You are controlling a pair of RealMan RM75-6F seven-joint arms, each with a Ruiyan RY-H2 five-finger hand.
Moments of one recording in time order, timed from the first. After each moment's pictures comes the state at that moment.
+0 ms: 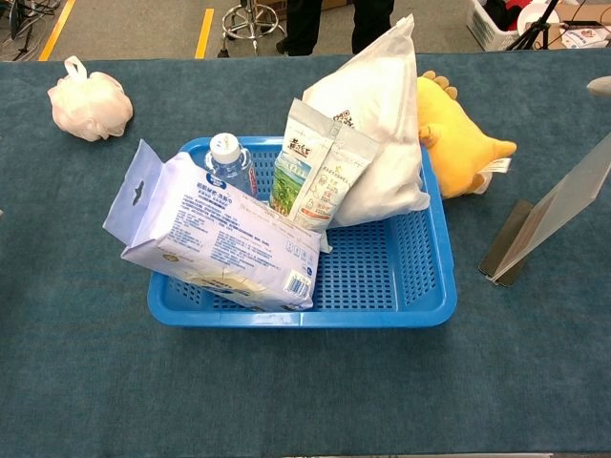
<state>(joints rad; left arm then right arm) -0.16 -1.21 -0.05 -1.69 1.40 1.37 0.09 0.35 -1.02 0.08 -1.73 -1.69 1.52 0.21</state>
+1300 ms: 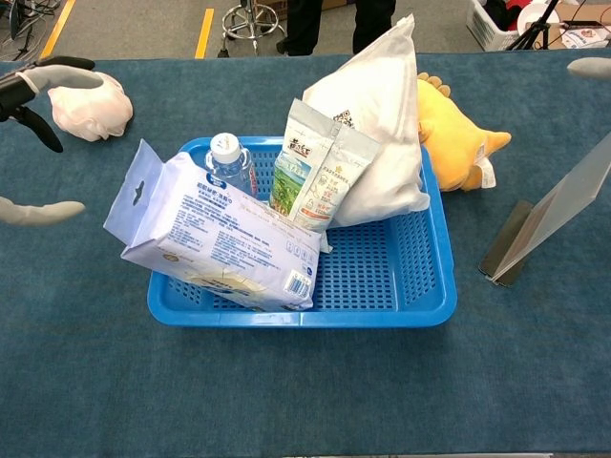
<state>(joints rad) -0.29 -1.07 0.02 -1.95 1.73 1.32 -0.10 0.38 -1.11 0.15 -1.63 -1.65 1.48 0.21</state>
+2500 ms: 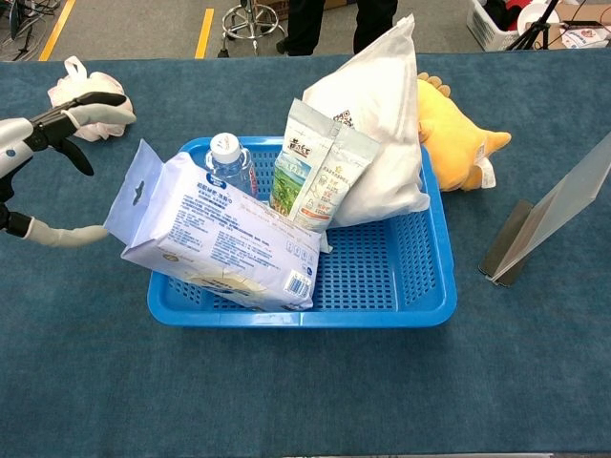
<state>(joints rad) -0.32 -1.12 0.05 -1.90 1.70 1.27 -0.10 0.21 -0.92 0.09 -1.82 -1.60 1.54 -0.21</state>
